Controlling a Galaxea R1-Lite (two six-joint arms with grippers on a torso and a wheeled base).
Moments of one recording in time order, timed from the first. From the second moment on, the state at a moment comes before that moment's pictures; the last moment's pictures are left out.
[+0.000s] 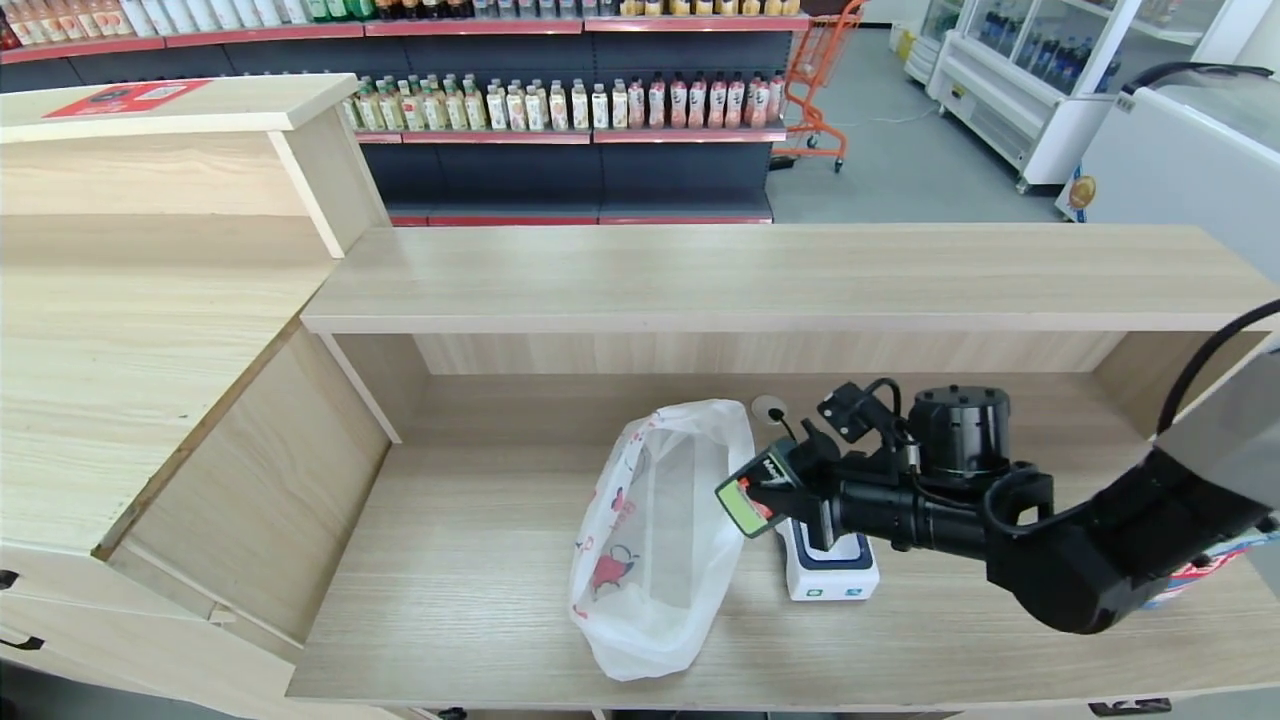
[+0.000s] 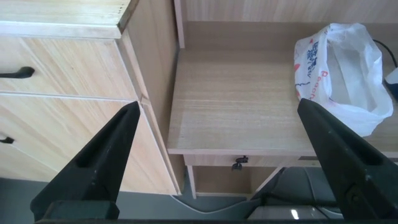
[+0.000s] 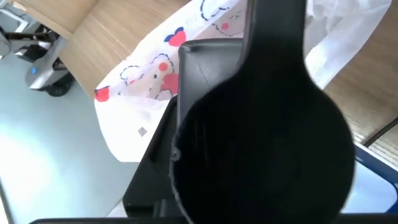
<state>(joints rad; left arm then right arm) 0.00 0.00 0.00 0.00 0.00 0.01 0.40 2.03 -0.74 -0.93 0.45 -0.08</state>
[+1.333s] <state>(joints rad) 0.00 0.00 0.00 0.00 0.00 0.01 0.56 2.46 -1.20 -0.91 0.33 -0.22</state>
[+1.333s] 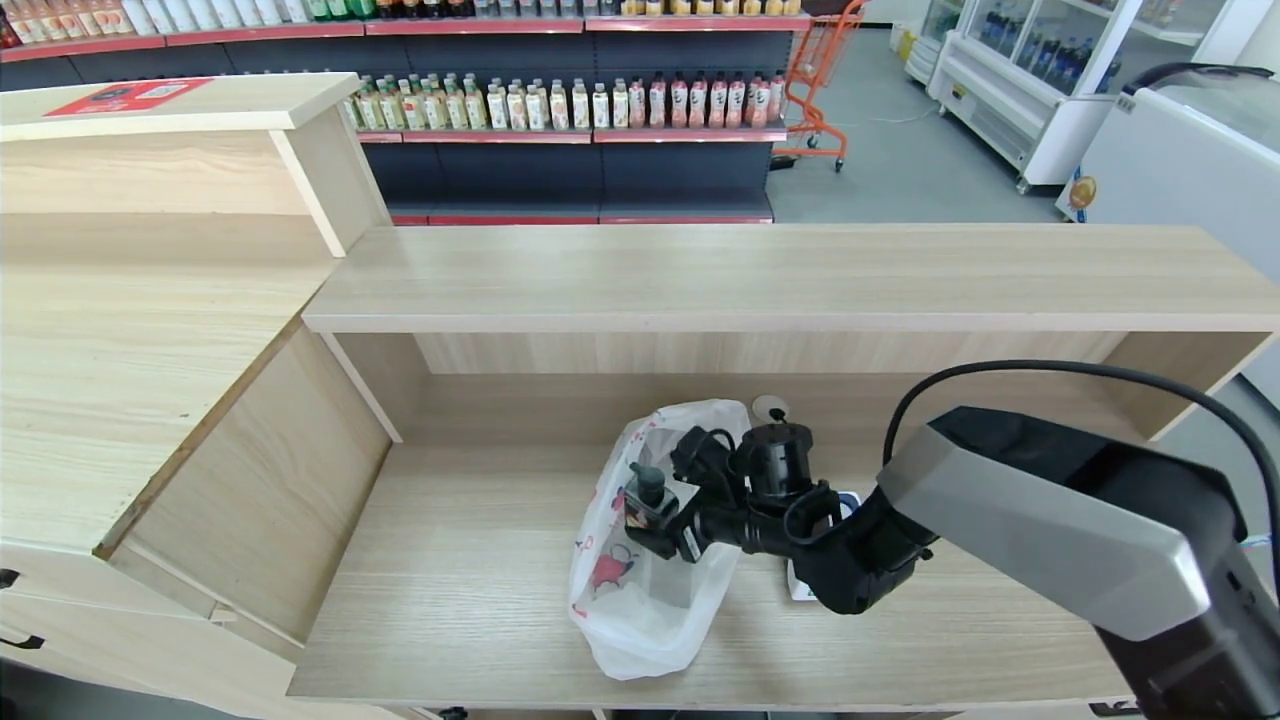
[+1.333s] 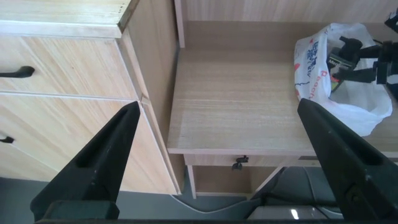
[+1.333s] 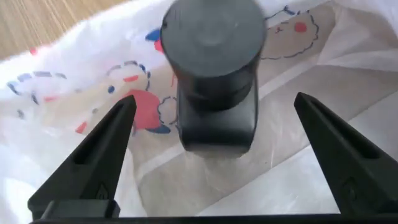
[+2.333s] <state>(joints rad) 0.00 0.00 0.00 0.00 0.00 0.01 0.25 1.55 -0.89 -0.36 0.00 0.05</state>
